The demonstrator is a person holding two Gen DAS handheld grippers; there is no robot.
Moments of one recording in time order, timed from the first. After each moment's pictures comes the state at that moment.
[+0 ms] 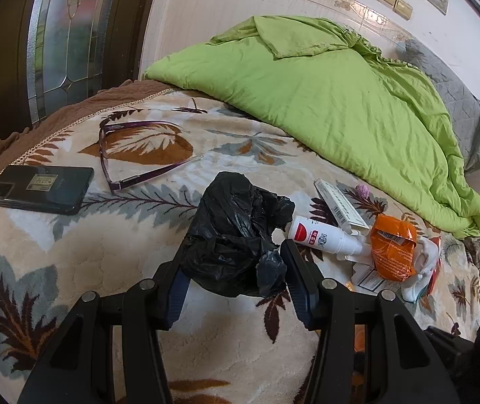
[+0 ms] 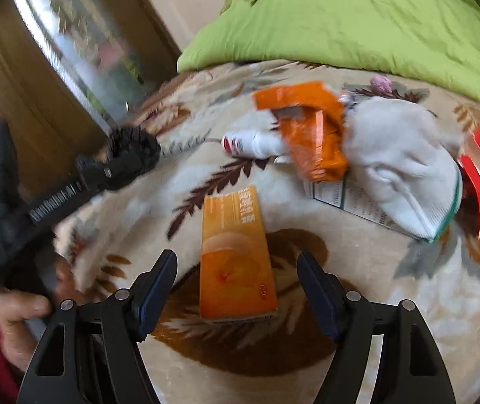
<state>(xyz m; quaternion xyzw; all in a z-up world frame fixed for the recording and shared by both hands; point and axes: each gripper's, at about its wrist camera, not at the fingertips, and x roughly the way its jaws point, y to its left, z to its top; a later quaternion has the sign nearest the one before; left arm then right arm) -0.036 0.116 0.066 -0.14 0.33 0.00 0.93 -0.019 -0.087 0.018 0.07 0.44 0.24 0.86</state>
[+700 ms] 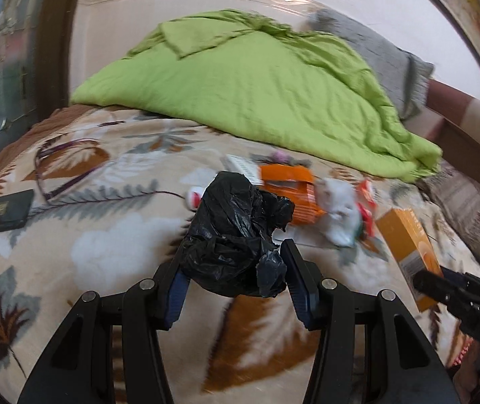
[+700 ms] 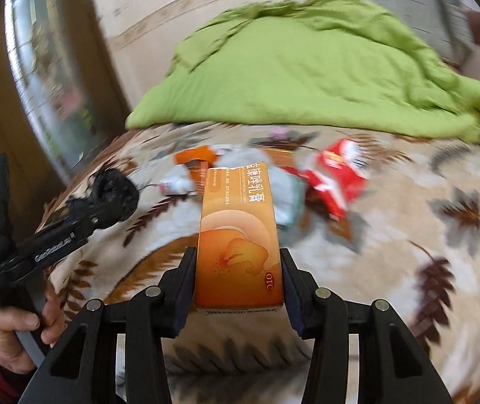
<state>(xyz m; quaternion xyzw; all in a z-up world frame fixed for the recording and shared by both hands) -0.083 0.040 0.077 -0.06 0.32 -0.14 0.94 -0.116 -0.172 0.062 0.09 0.34 0.09 0.93</state>
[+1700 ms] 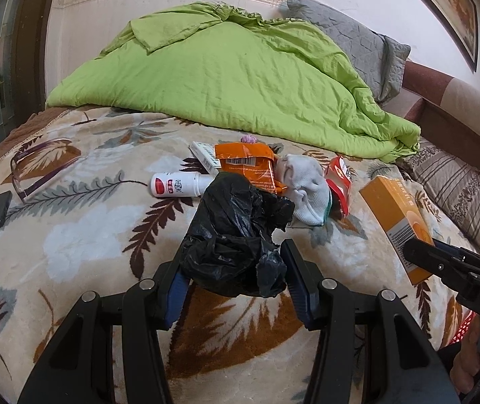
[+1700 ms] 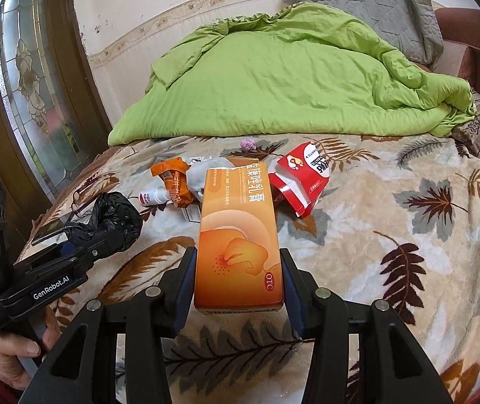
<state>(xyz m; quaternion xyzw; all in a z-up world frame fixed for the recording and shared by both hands) -0.092 0.014 0.066 -0.04 0.32 -0.18 0.93 -0.141 -0.178 0.061 0.10 0.31 0.05 0.94</state>
